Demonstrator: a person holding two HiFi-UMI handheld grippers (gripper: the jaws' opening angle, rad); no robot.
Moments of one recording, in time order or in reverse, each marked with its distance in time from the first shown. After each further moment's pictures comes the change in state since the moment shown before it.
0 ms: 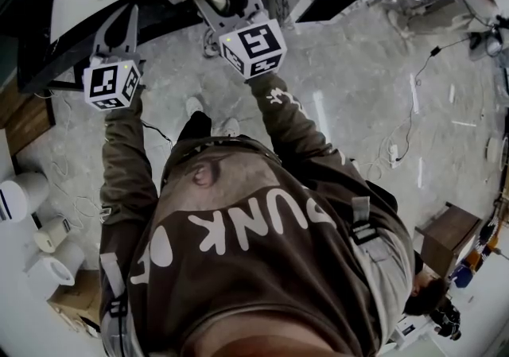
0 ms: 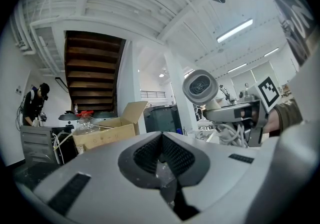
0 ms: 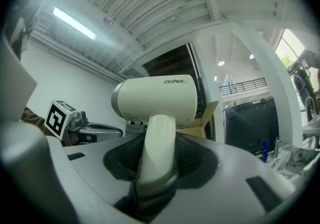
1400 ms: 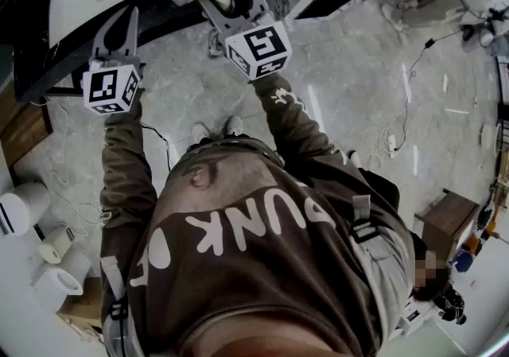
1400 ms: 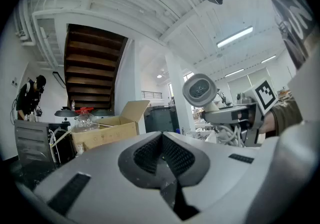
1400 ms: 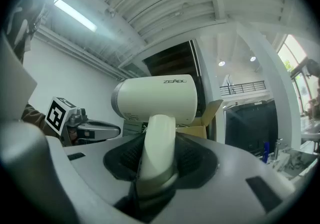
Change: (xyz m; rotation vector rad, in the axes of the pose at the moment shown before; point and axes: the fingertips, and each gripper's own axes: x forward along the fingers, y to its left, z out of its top) left arm -0.012 0.055 -0.016 -0.030 -0.014 -0.055; right arm 0.045 0.028 -0.008 -0.037 0.033 -0.032
